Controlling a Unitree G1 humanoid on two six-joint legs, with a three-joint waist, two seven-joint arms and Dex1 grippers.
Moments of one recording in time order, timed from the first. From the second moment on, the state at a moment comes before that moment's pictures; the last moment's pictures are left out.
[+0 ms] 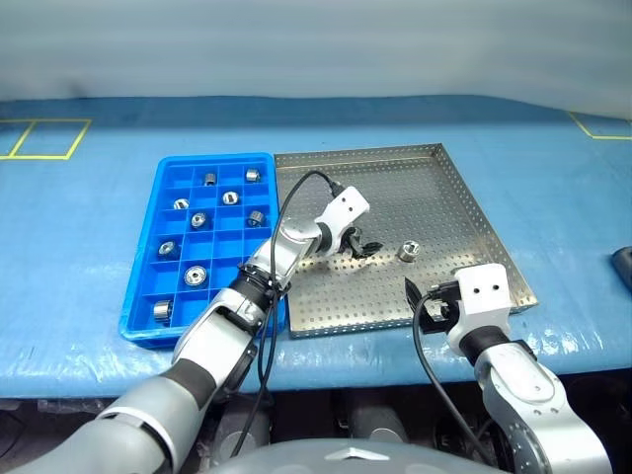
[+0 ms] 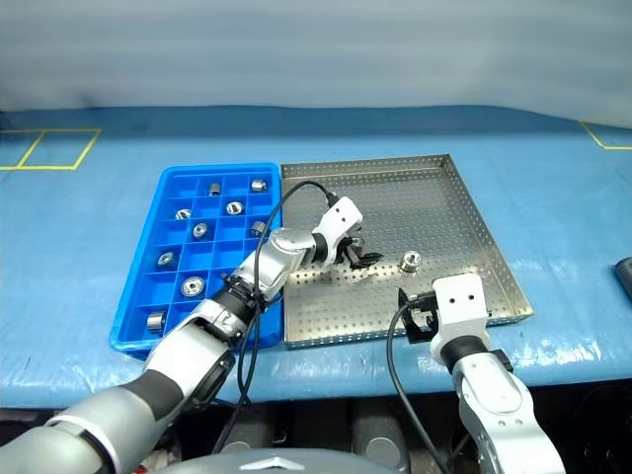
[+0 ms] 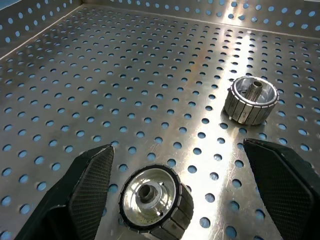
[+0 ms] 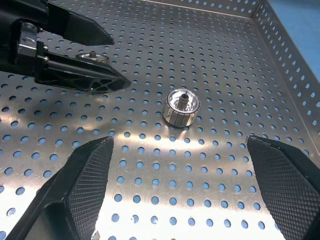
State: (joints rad) left arm -0.88 -0.05 -0.33 0.83 -0.04 0.26 -0.59; right arm 0.33 -0.27 -0.05 -0.93 0.14 0.88 0.09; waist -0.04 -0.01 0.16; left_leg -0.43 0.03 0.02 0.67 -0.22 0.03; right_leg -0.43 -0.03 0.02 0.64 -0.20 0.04
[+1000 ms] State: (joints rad) left arm -0.37 0.23 -0.01 -0.16 -0.14 0.54 -0.43; right arm 0.15 -0.27 0.07 -0.83 0.12 0.88 0.12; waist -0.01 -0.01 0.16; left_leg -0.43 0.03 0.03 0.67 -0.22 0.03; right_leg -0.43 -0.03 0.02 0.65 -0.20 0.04
